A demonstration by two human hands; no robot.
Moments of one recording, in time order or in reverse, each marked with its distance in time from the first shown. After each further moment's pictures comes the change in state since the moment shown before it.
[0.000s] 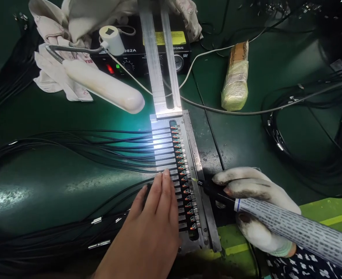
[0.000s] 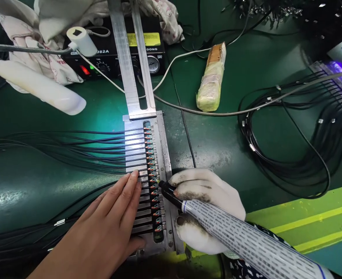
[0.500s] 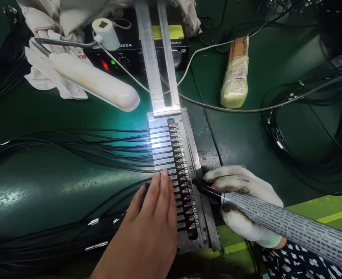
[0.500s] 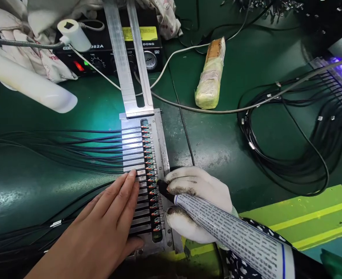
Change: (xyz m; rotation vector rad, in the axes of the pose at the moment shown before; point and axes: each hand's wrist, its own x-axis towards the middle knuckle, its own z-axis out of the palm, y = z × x) left_hand 0.000 0.000 -0.001 0.001 -0.030 -0.005; right_hand 0.007 0.001 0.006 -0.059 -0.036 0.009
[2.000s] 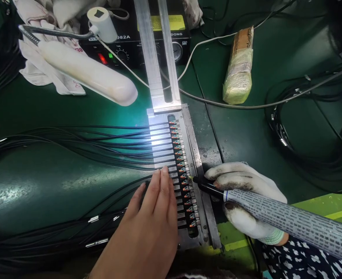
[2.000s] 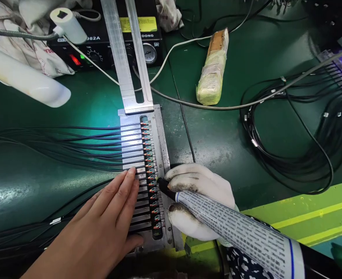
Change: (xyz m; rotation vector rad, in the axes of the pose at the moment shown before) left_hand -0.002 -0.004 0.006 -0.060 0.074 0.042; right_hand -0.003 0.004 -0.001 0.054 -0.018 0.024
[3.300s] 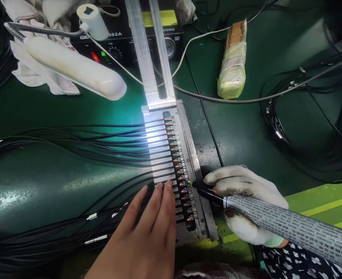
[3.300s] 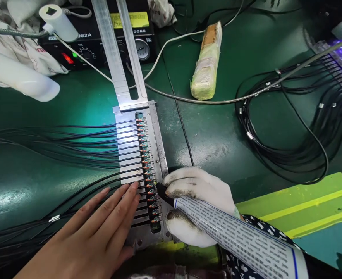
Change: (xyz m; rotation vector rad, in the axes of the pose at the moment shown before) left_hand -0.012 -0.002 -0.021 -0.018 -0.041 0.149; right_hand -0.006 -0.009 -0.004 -0.032 -0.011 -0.057
